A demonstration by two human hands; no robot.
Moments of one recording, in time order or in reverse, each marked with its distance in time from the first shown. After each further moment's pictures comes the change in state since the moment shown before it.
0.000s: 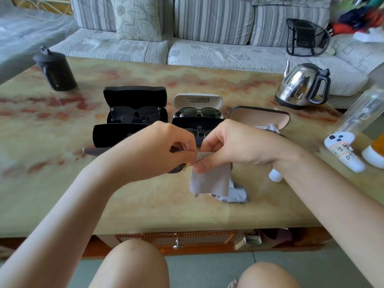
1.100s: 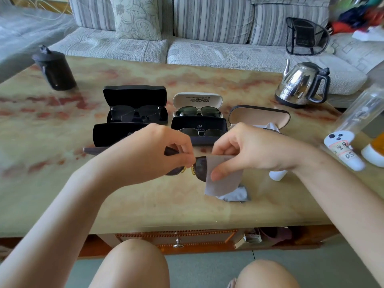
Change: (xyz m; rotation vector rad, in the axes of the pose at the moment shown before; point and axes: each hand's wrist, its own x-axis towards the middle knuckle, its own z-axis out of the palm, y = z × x) left_hand -0.010 -0.001 -0.004 0.004 -0.005 -0.026; right_hand -0.018 0.009 -0.006 -0.046 -0.018 0.000
